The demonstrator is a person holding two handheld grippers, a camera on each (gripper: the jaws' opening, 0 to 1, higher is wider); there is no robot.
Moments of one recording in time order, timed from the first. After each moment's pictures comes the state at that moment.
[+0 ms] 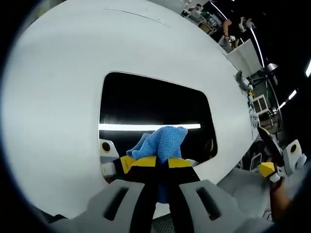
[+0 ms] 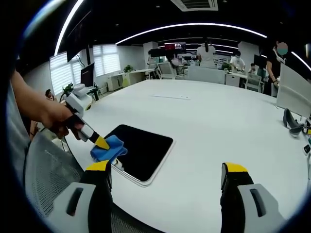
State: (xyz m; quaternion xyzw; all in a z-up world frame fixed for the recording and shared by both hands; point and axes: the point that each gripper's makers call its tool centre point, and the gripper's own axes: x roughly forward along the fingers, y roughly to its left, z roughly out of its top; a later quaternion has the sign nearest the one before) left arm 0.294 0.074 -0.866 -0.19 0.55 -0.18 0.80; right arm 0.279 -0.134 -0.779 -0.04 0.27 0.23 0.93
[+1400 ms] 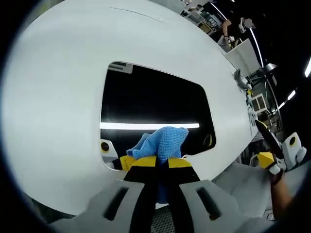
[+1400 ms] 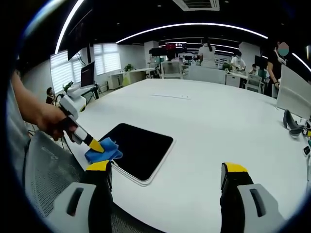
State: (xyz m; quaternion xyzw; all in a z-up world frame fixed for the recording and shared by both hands) left arm 0.278 0.075 -0.866 -0.19 0.54 -0.18 0.80; right arm 0.279 -0.133 -0.780 -0.05 0.27 0.23 0.93
